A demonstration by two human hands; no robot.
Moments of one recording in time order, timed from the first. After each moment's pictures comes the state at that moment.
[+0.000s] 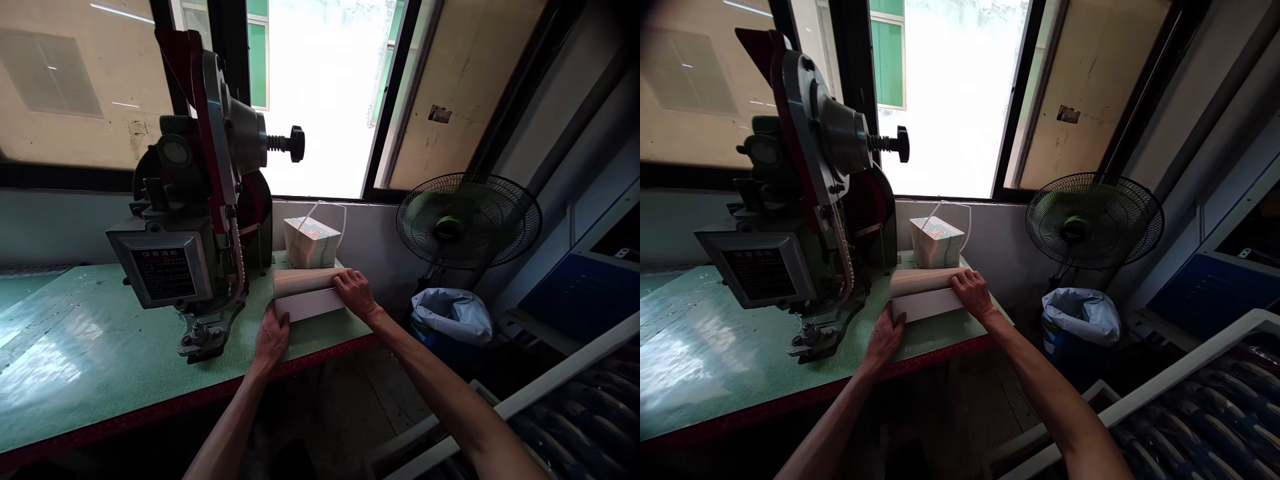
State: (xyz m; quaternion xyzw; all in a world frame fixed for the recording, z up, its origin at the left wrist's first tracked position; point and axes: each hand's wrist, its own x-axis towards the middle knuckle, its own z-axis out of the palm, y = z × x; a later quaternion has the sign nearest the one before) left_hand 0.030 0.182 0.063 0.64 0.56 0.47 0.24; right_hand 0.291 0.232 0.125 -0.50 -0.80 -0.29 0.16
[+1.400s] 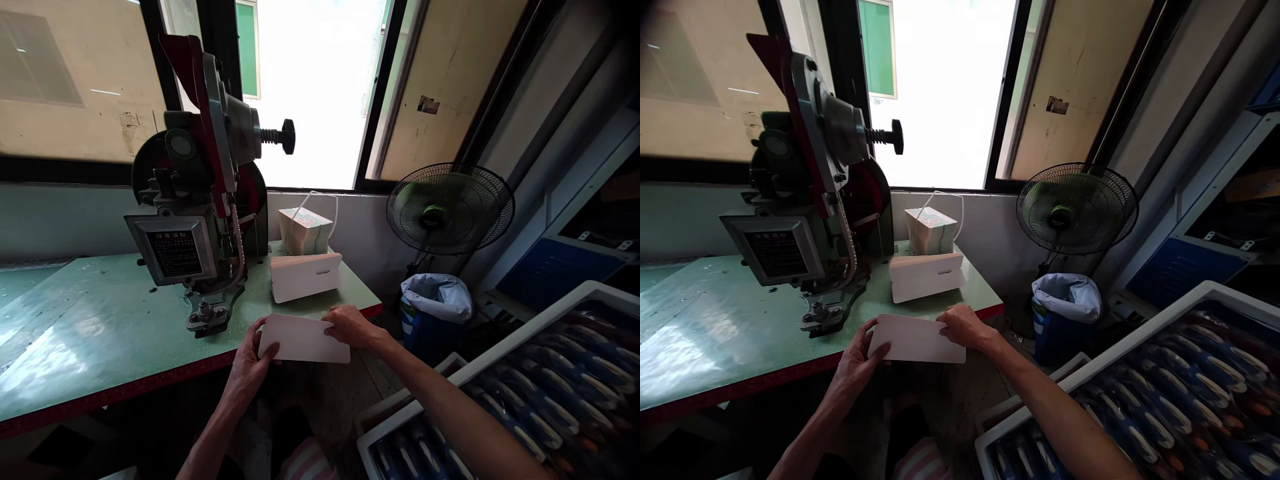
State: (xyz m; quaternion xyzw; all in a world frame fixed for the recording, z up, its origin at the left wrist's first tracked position) left_hand -0.017 0.068 0.063 0.54 0.45 0.50 0.51; right_hand 0.258 0.104 0.128 -0.50 -0.87 0.02 0.03
